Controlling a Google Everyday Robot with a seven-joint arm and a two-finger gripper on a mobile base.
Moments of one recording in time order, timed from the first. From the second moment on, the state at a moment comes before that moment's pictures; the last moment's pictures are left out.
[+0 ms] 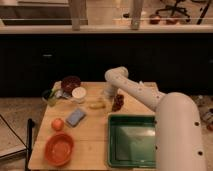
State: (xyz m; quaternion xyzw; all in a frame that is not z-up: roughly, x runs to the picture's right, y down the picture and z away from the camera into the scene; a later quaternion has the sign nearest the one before) arm -0.007 0.096 0.932 -0.33 -0.16 -0.08 0.93
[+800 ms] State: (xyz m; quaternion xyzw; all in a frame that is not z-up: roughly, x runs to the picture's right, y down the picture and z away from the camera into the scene) arm -0.015 0.099 0.925 -0.36 -0.14 -0.07 0.92
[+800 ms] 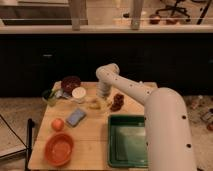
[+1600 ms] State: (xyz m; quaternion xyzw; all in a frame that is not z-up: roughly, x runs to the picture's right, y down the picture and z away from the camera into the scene) arm -0.006 0.101 0.930 -0.34 -0.13 -0.06 0.93
